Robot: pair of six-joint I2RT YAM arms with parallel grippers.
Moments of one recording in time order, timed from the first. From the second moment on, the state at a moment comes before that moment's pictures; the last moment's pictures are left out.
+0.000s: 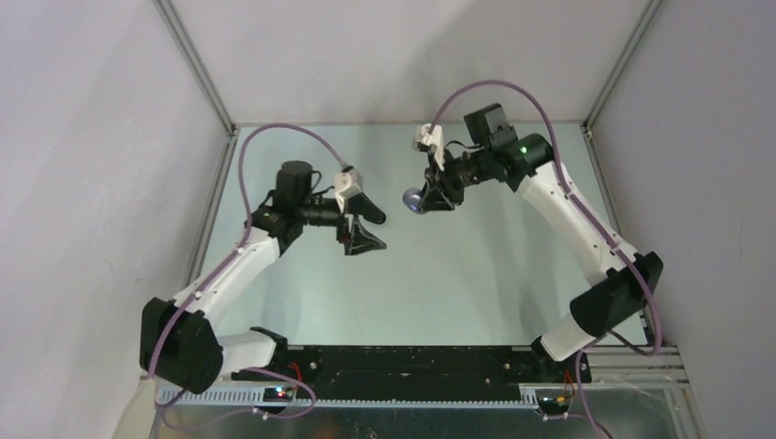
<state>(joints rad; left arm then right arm) -0.40 1.24 0.91 -0.18 1.09 0.26 0.53 1.54 1.65 -0.92 -0.82 -0.51</state>
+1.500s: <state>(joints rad) -0.02 0.91 0.86 -0.40 1.03 0.44 0.46 2.38 2.06 -1.24 -0.20 -1.06</state>
